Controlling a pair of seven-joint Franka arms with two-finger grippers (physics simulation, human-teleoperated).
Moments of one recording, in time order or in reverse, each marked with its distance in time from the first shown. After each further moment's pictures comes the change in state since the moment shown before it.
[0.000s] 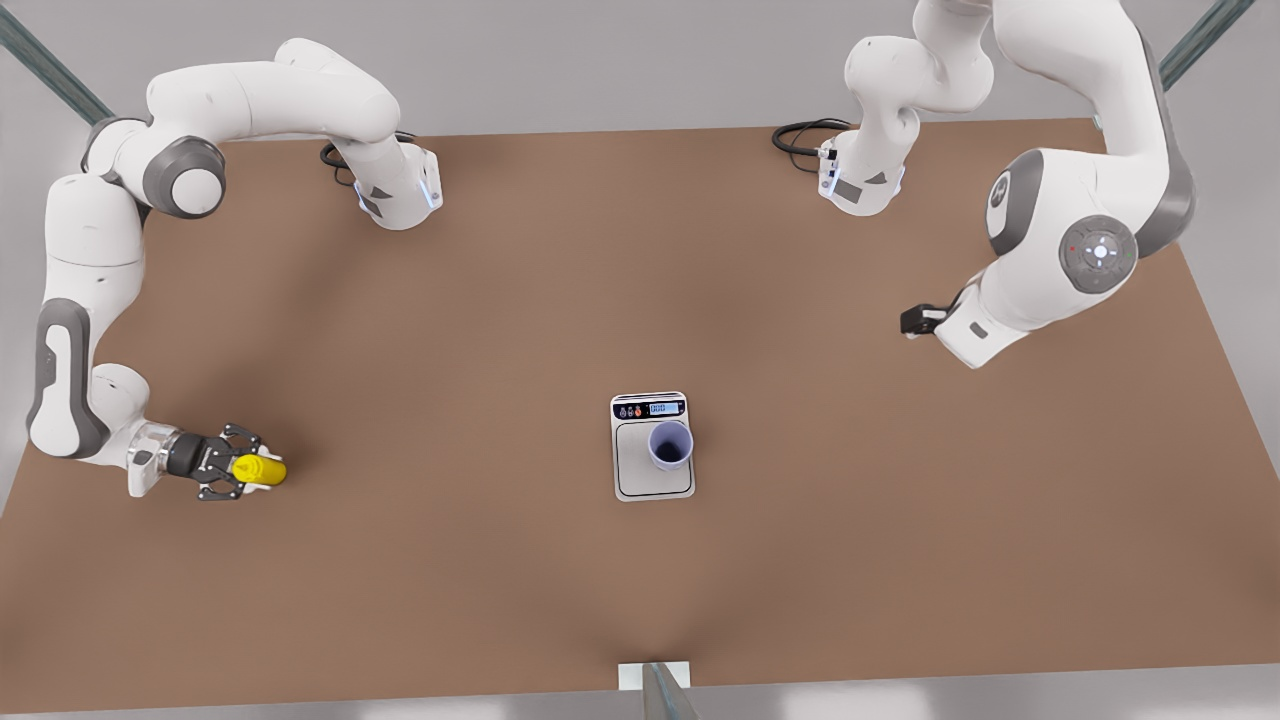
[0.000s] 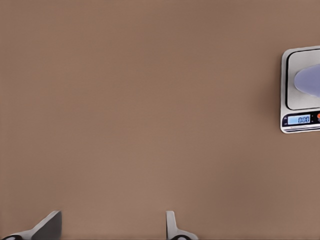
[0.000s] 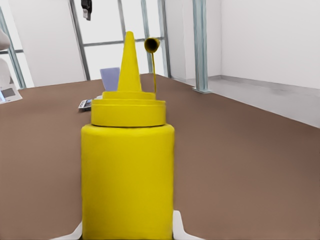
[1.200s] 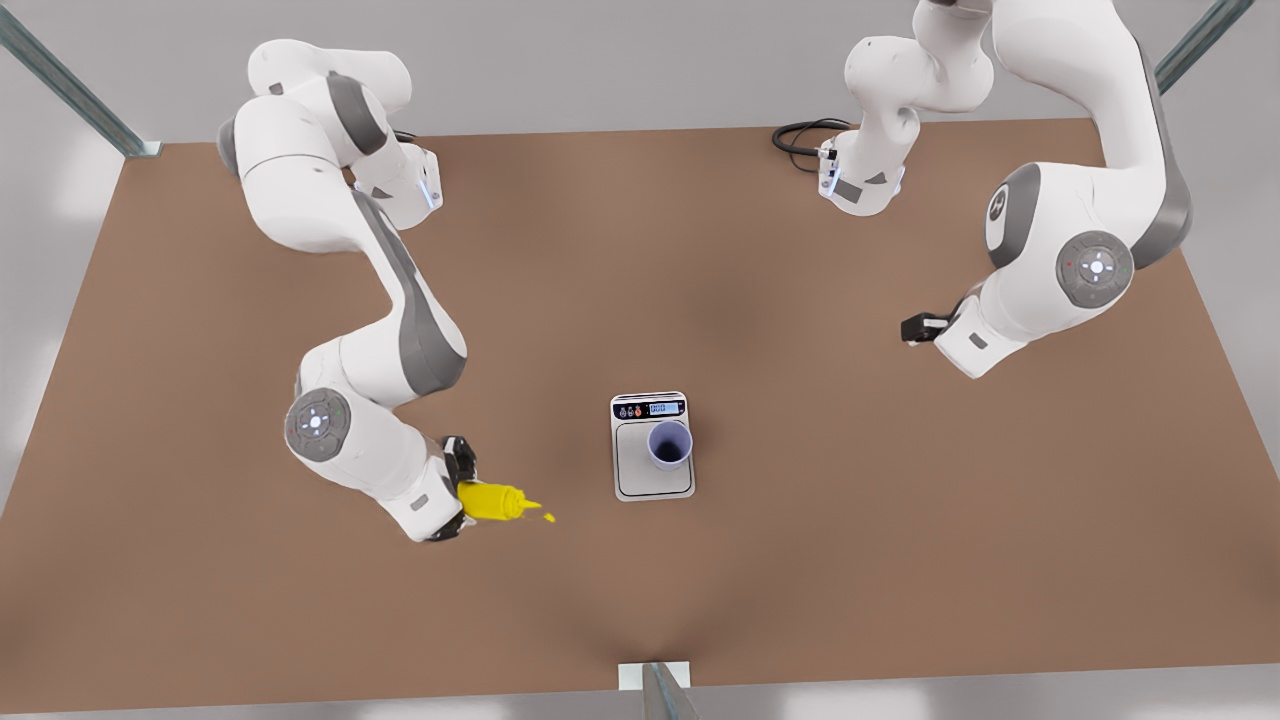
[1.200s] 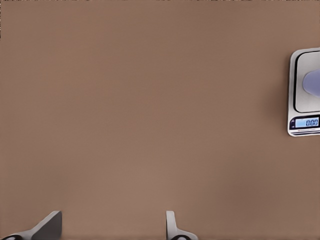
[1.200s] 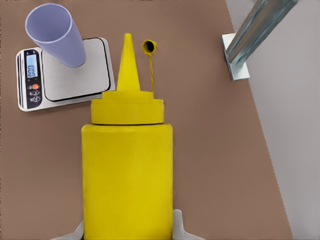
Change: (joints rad) left arm 0.010 0.033 0.003 0.006 0.005 0.011 0.001; right arm 0.936 -0.270 0.000 0.396 -0.885 0.234 1.224
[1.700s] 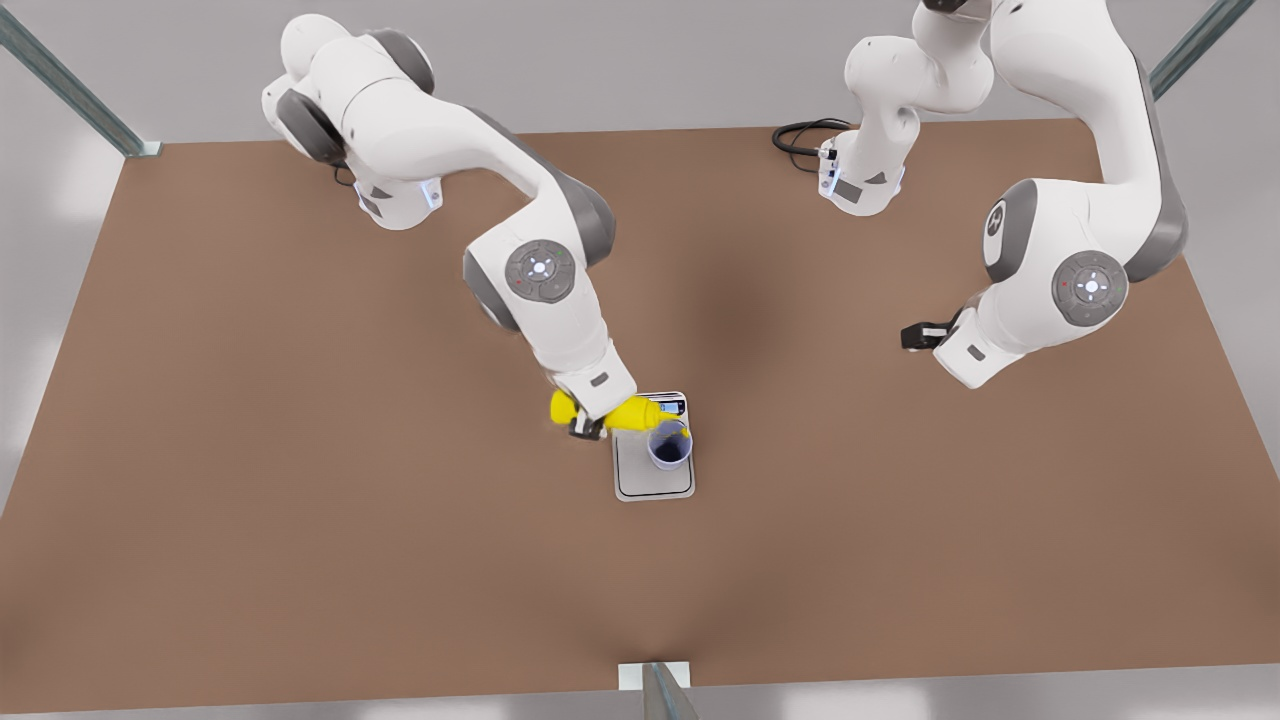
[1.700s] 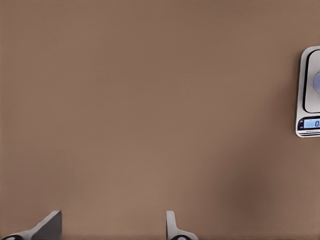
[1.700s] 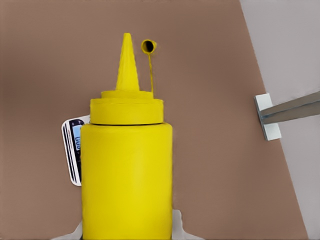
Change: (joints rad) left arm -0.005 0.021 0.015 0.000 0.000 -0.001 -0.001; right arm 0.318 -0.065 -0.001 -0.002 -0.187 -0.010 0.425
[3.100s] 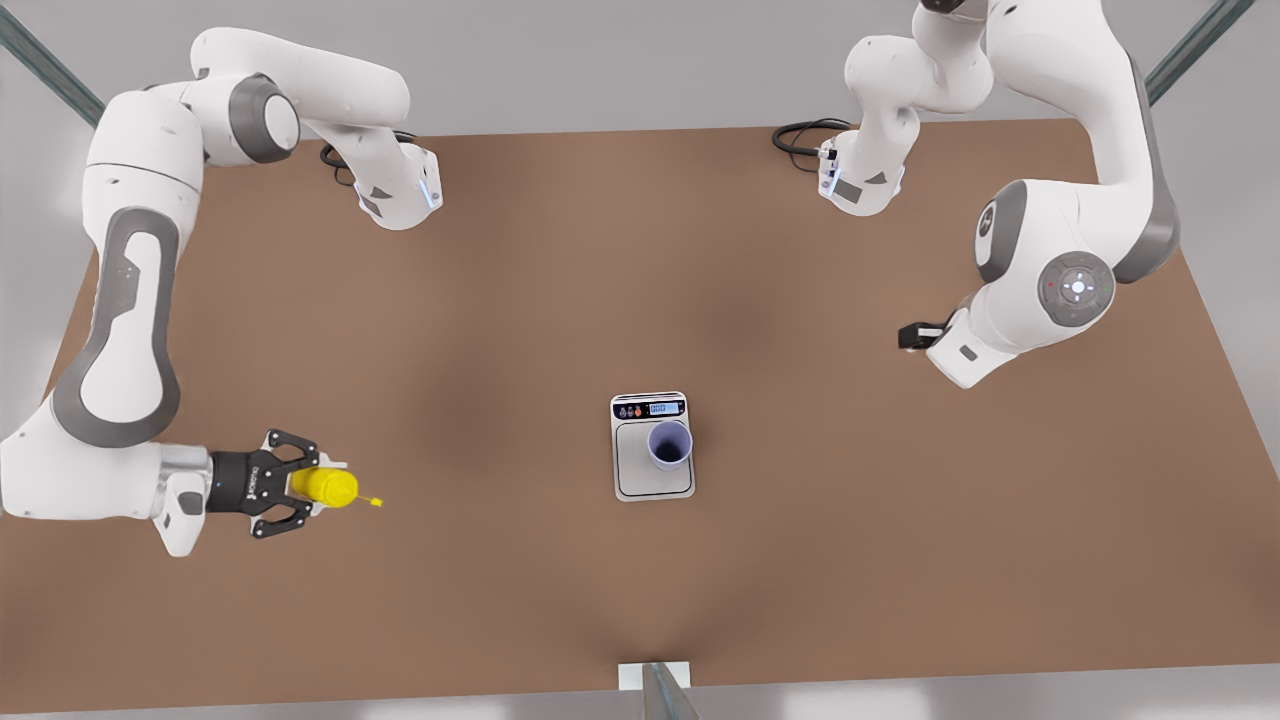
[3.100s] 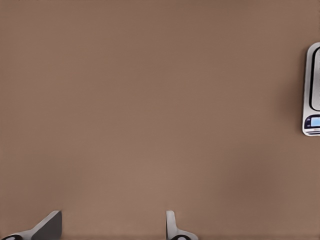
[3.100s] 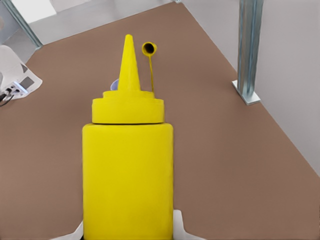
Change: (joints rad) left arm -0.013 0.003 0.000 0.000 0.026 -0.001 -0.001; right arm -0.782 0.003 0.008 -0.141 0.793 -0.257 -0.857
